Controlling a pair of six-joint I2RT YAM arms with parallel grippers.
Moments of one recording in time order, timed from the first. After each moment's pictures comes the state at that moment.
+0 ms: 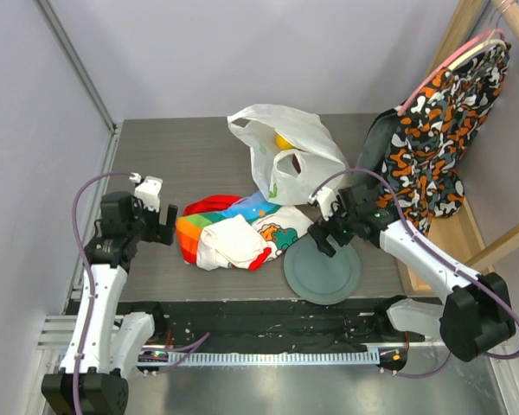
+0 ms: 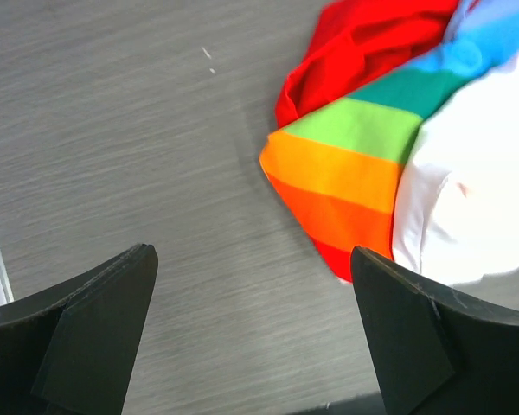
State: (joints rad) left arm 0.03 0.78 0.76 -0.64 0.17 0.22; right arm 0.40 1.17 0.77 -0.60 -0.21 -0.38
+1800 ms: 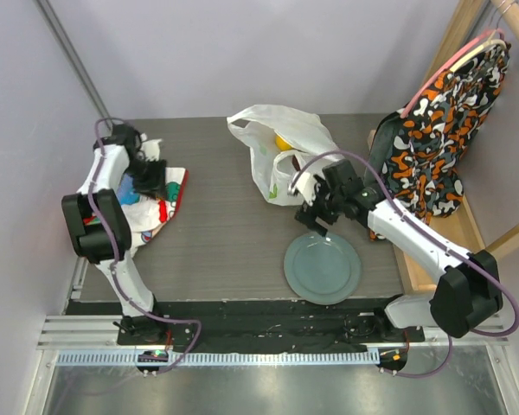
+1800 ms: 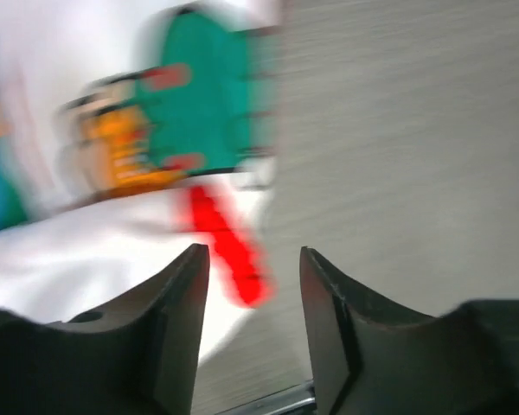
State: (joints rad) left arm 0.20 1.95 1.60 -1.01 0.27 0.25; right arm 0.49 1.33 1.06 -0.56 -0.19 -0.58
